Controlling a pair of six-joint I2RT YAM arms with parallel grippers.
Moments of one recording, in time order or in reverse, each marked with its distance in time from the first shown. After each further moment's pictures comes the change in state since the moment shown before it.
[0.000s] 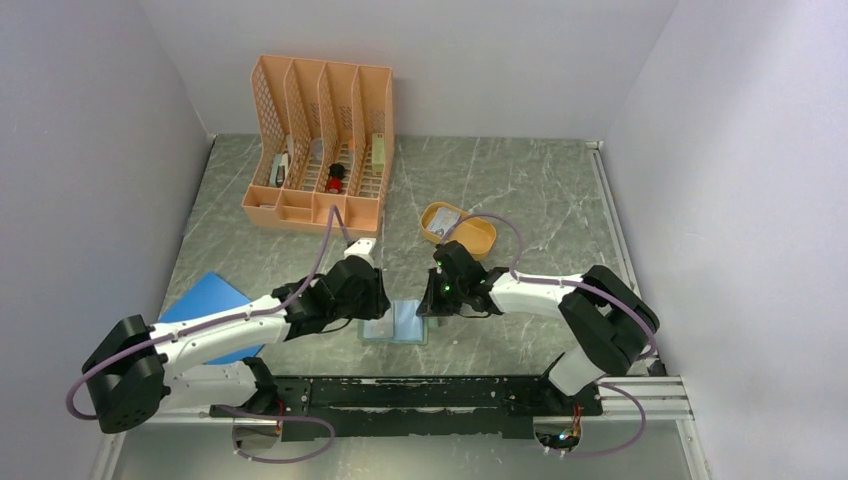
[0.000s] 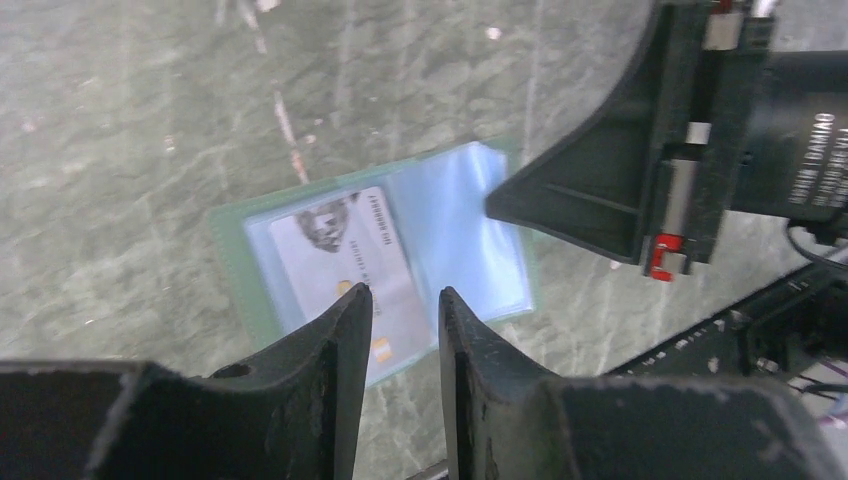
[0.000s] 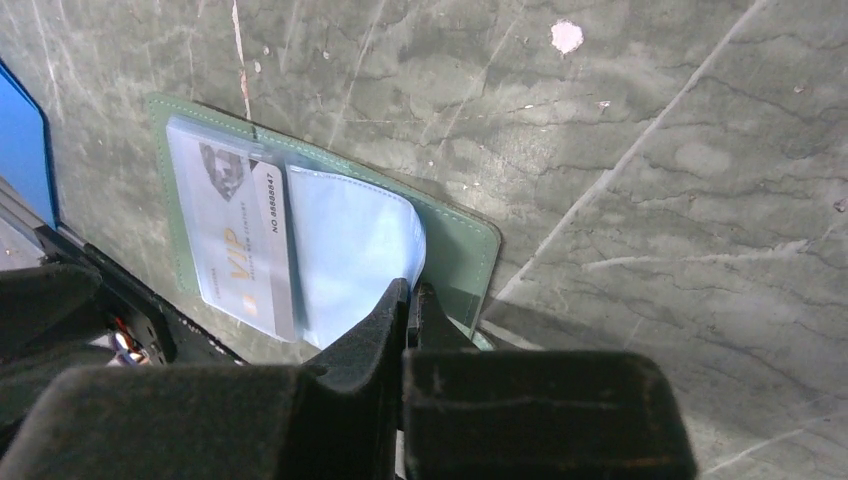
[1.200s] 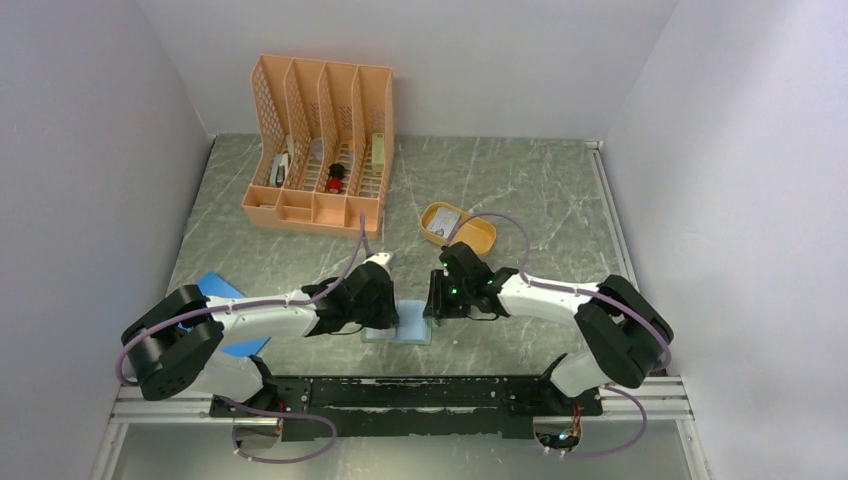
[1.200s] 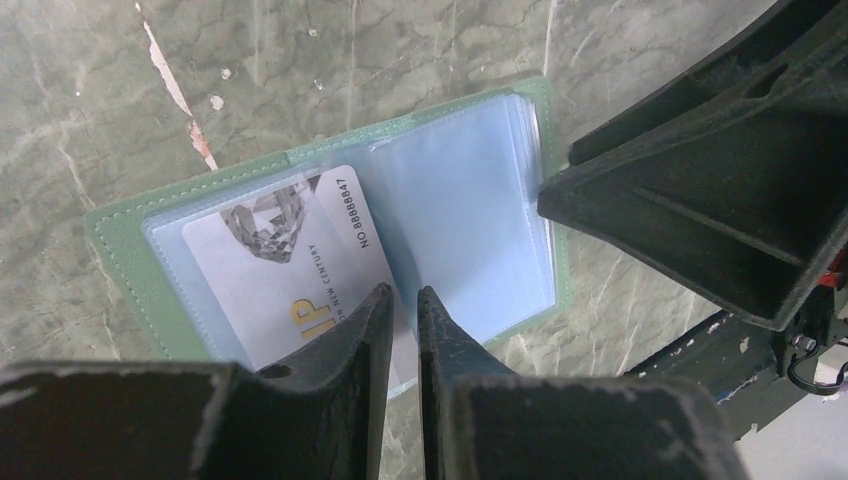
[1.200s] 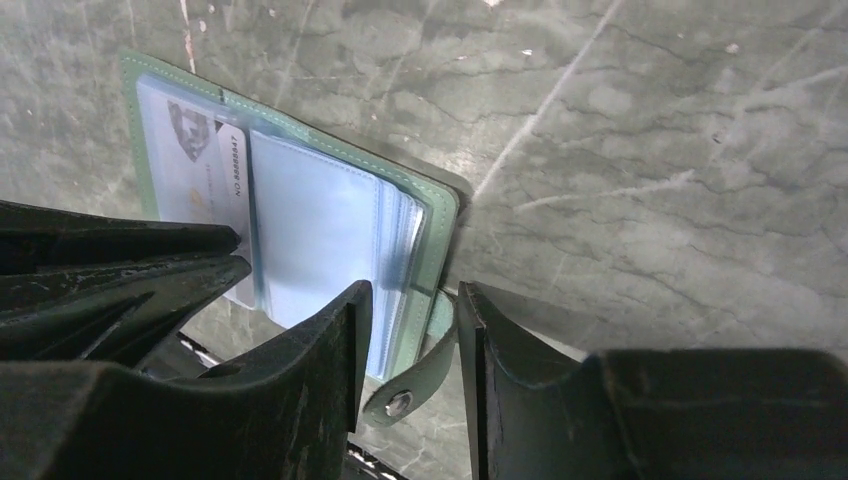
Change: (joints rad) left arm 0.001 0.244 -0.037 0.215 0.163 -0.012; right arm -0.008 -0.089 -0.021 -0.118 0.044 -0.092
